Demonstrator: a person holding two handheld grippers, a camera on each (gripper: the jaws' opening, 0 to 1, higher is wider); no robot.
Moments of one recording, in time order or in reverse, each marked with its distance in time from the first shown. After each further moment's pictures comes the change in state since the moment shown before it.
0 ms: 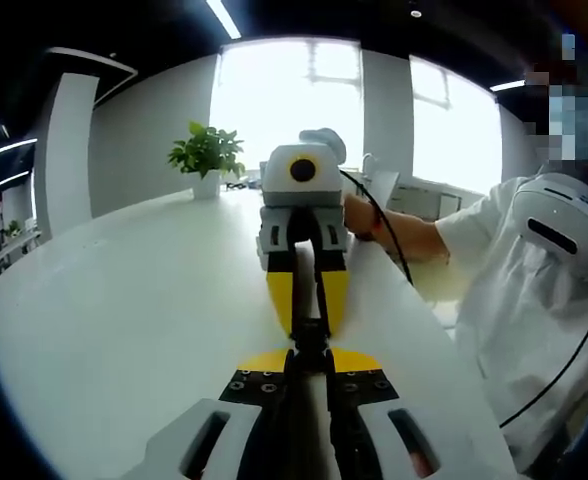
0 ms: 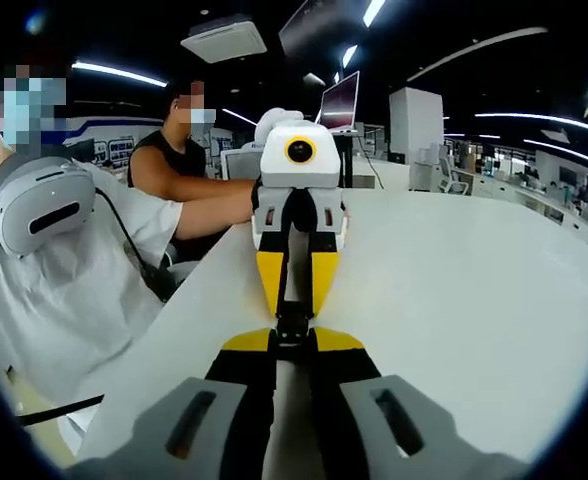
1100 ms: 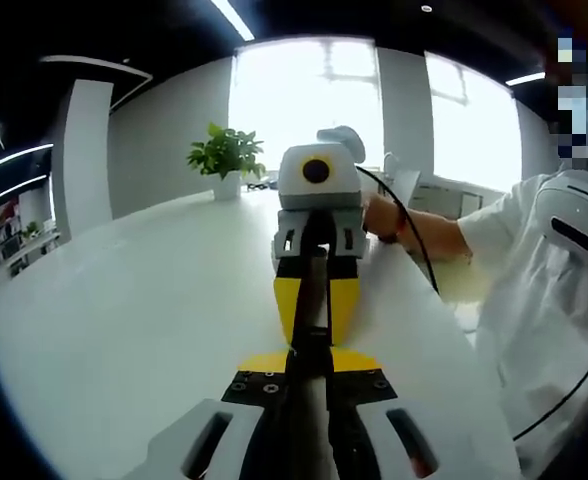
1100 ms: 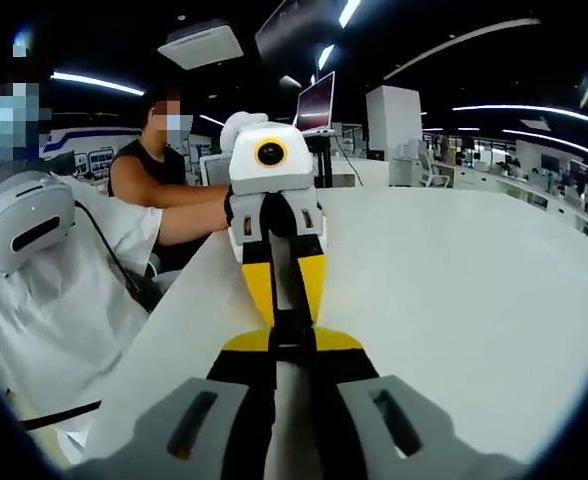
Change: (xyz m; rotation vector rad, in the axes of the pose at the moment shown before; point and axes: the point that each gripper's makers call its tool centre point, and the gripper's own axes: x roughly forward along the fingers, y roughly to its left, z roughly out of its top) left arm 0.004 0.010 0.005 0.014 -0.013 0.100; right arm -0.001 -0.019 0.003 0.047 0.002 -0.083
